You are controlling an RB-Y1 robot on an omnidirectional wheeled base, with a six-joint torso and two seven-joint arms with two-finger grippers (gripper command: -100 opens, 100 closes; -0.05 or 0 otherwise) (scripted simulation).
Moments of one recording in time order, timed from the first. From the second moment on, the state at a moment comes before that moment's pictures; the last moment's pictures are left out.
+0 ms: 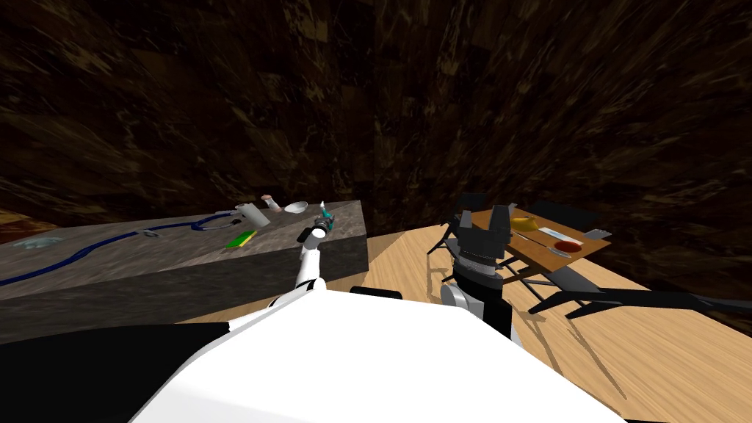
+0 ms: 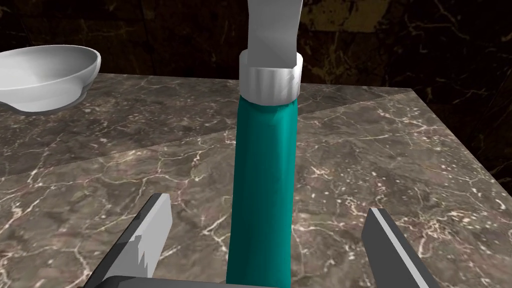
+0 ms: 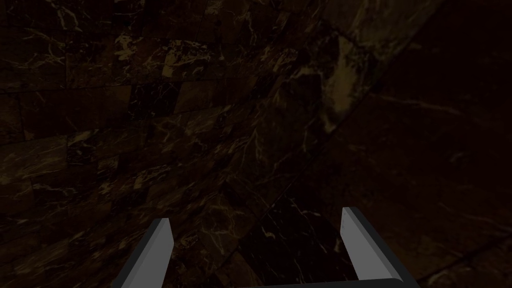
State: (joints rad) left arm -0.33 0.04 0.64 -1.29 0.70 0.26 0.71; right arm 0.53 -0.04 0.01 -2.37 -0.07 -0.55 0.14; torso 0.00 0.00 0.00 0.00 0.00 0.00
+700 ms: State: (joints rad) left arm -0.33 0.04 0.64 -1.29 0.70 0.26 0.71; right arm 0.53 -0.04 0.01 -2.37 -0.07 -0.55 0.14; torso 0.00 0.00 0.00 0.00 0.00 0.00
